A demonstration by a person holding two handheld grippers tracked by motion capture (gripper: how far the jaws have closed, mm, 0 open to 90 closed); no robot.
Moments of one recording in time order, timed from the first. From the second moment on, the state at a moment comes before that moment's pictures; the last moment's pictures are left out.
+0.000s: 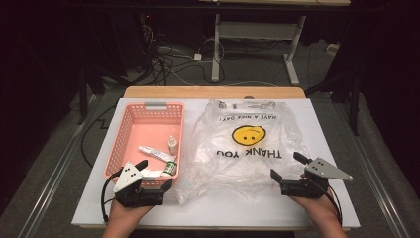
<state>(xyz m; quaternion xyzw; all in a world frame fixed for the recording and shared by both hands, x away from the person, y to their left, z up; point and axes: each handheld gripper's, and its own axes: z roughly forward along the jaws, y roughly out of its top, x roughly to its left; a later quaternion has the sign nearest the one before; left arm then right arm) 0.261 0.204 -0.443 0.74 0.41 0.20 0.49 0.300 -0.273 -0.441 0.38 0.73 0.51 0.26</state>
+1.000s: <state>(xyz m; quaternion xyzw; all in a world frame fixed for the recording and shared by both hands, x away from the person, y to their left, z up) 0.263 0.203 -0.442 0.75 0.41 0.19 0.49 0.317 -0.333 -0.448 0.46 0.72 0.46 0.26</state>
